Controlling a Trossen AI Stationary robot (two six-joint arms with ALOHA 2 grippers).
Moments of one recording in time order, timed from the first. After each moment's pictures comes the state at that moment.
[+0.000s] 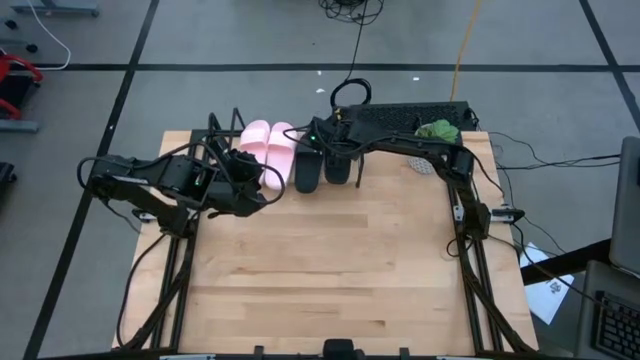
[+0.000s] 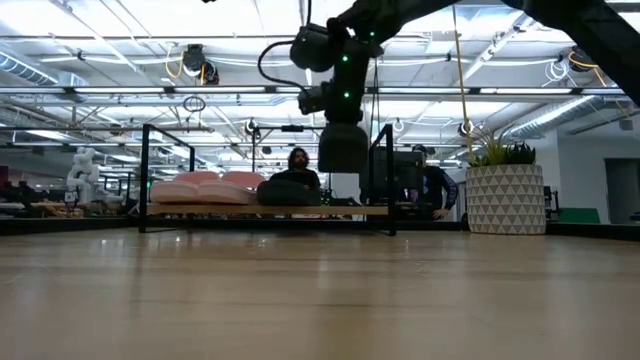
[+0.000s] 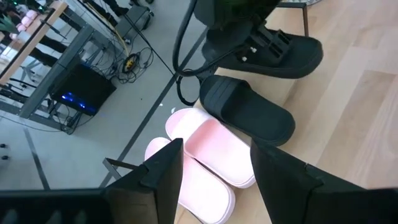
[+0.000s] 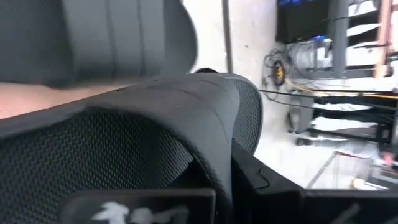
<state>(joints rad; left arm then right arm) -0.22 1.40 1.69 -1.44 -0.86 -0.47 -0.36 2.10 1.87 -0.87 0.66 -0.45</state>
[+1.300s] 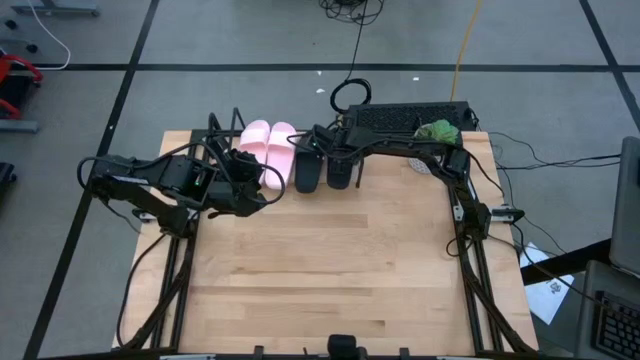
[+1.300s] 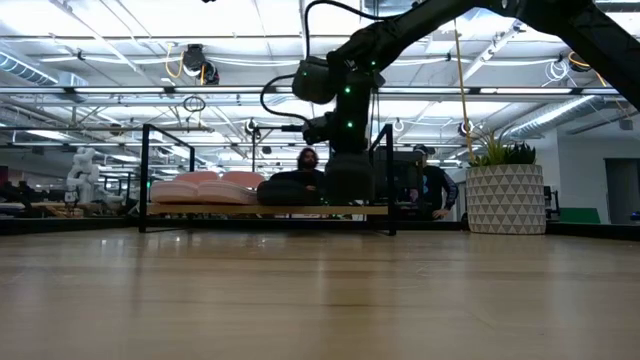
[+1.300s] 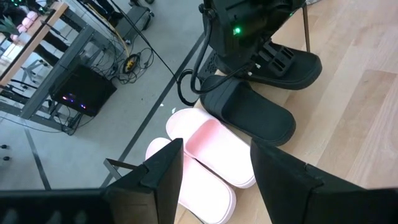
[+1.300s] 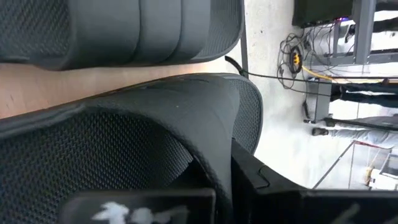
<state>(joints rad) -0.22 1.40 1.69 -1.44 -0.86 -0.47 -0.38 2.13 1.75 -0.78 0.63 -0.40</state>
